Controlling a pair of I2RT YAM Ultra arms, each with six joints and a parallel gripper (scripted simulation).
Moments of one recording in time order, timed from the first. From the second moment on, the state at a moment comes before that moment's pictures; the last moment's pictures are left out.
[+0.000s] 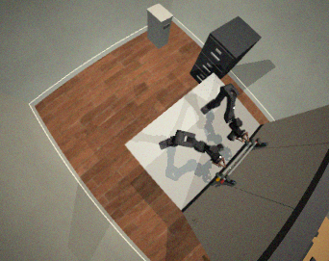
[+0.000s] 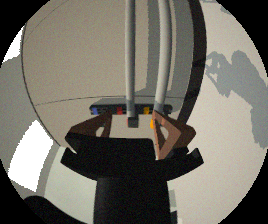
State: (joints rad) left arm -0.27 1.41 0.56 0.84 -0.33 1.57; right arm 0.90 1.53 0.65 0.83 0.58 -1.57
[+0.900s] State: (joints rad) left arm -0.28 1.40 0.54 0.84 -0.34 1.57; right arm 0.91 1.52 0.64 0.83 0.59 -1.57
